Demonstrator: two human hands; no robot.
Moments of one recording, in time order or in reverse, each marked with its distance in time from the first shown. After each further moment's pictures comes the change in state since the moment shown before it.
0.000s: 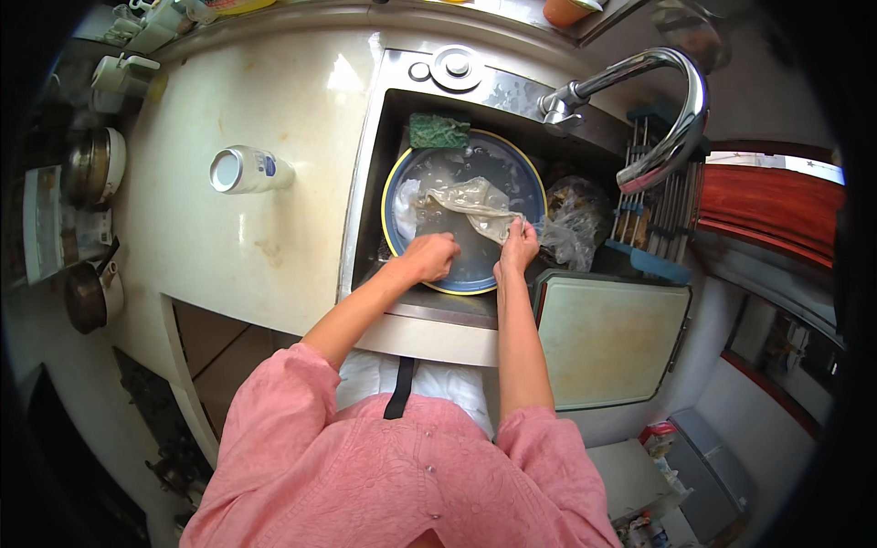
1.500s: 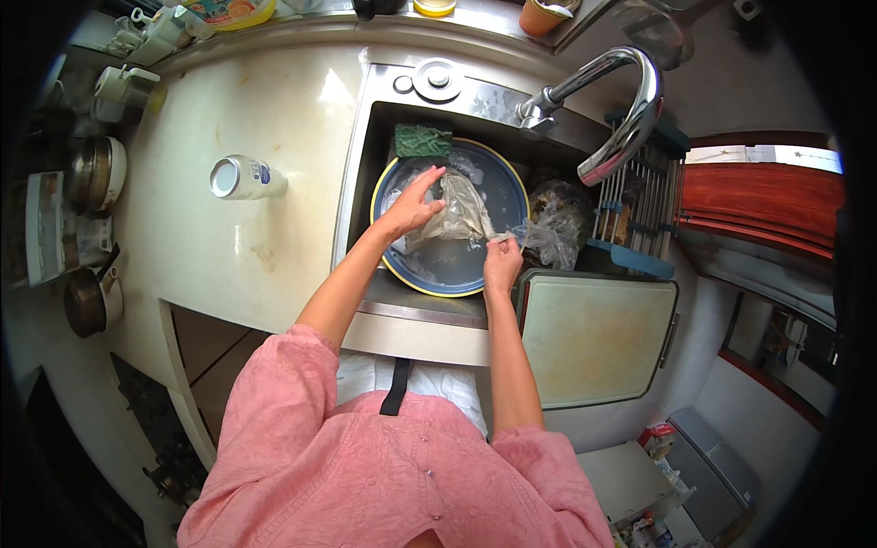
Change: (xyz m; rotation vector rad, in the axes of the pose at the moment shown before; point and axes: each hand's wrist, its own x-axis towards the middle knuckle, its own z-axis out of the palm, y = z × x) left_hand 0.040 -0.007 -0.066 -0.568 0.354 -0.058; right_hand -0.041 -0.039 -0.017 -0.422 -0.134 -0.226
